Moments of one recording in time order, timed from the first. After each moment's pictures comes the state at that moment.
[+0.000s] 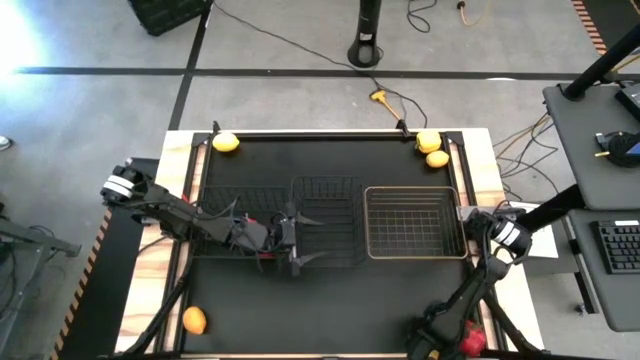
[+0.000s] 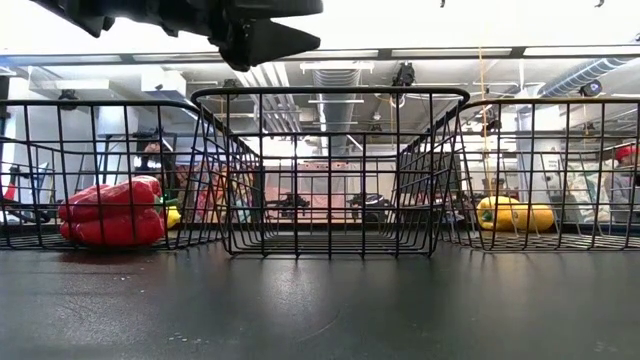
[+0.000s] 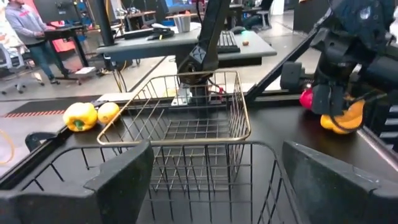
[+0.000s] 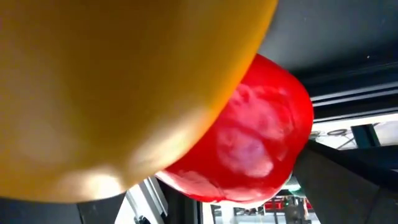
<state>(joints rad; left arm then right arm) -0.33 1.50 0.71 0.65 -0.43 0.03 0.92 2.02 1.31 -1.16 -0.79 1.17</state>
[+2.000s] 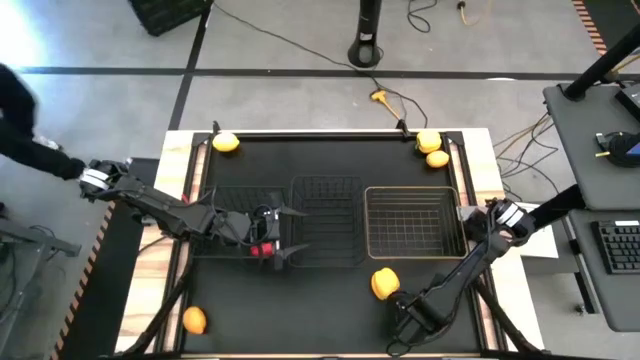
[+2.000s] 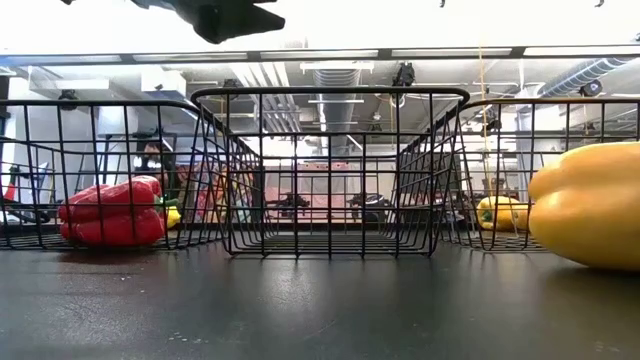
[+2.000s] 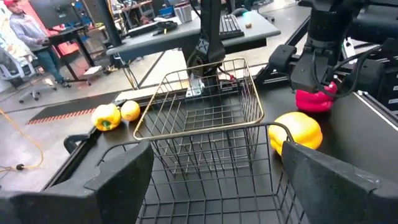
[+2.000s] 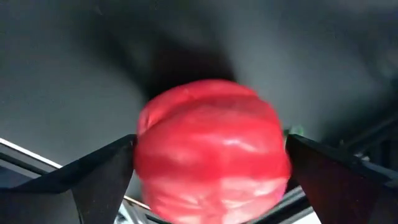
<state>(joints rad) -0.33 1.24 0.70 0.32 -0.44 0.12 0.80 1.89 1.33 -1.18 -0.26 1.46</state>
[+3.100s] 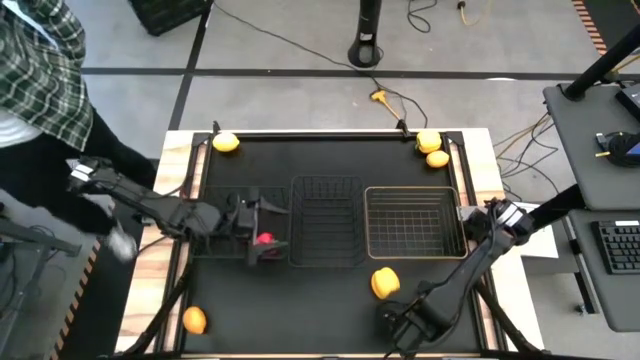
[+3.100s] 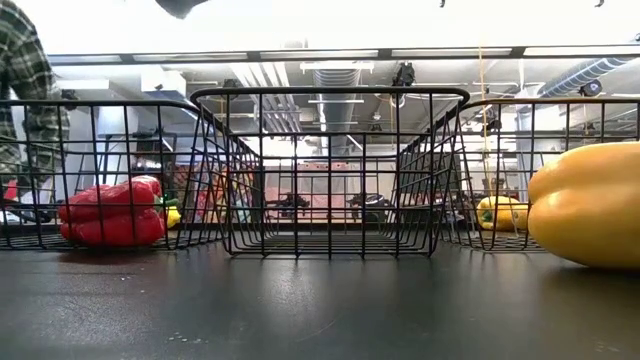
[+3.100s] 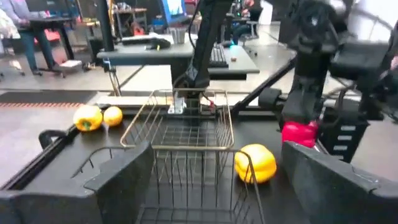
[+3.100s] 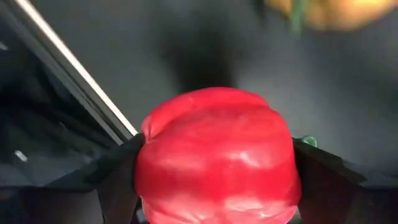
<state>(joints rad) -0.40 1.01 0.70 0.16 -0.43 -0.07 0.78 1.90 1.52 -1.12 -0.13 1.34</state>
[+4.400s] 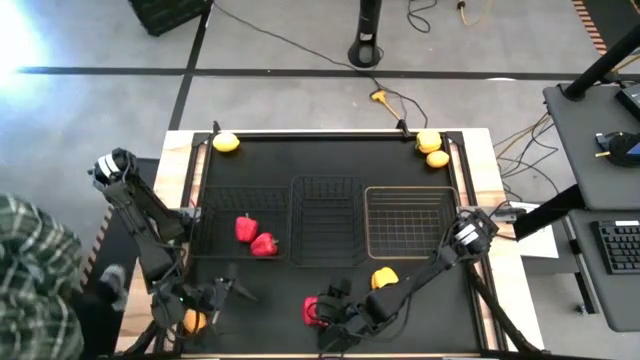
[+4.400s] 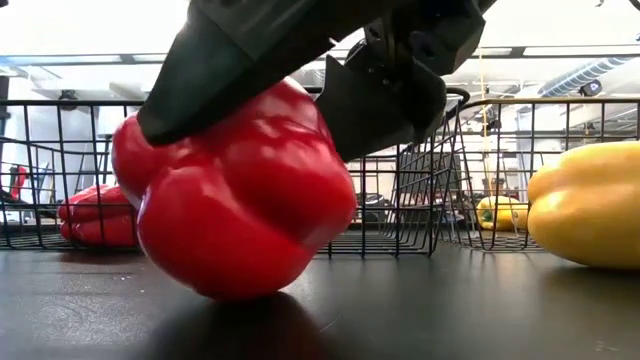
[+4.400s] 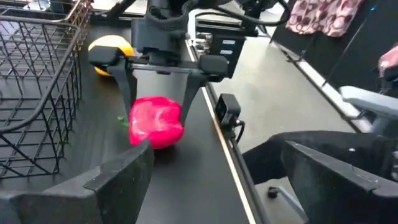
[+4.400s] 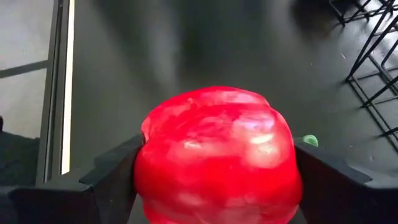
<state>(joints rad) -1.07 1.24 0.70 0.04 -0.69 -0.59 0.60 2.22 1.61 -0.29 0.49 0.72</state>
